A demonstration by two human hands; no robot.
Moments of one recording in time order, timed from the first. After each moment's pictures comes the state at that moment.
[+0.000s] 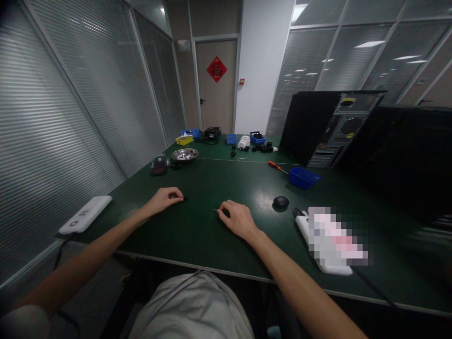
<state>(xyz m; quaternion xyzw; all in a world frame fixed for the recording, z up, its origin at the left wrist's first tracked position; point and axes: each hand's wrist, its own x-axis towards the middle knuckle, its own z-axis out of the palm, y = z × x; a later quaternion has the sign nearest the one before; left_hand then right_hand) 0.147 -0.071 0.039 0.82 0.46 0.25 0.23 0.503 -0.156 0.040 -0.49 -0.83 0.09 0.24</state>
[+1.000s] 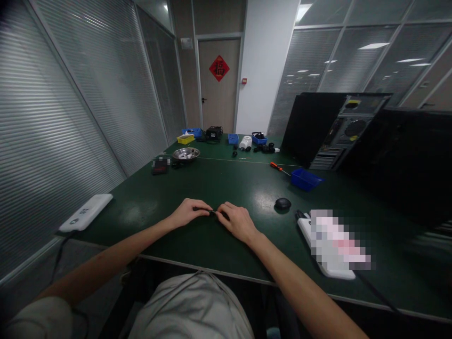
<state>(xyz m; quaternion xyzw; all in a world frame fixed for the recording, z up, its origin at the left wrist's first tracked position) 0.246 -0.116 0.034 0.83 0.31 0.31 0.35 0.499 -0.161 0.042 -0.44 -0.86 0.10 0.24</state>
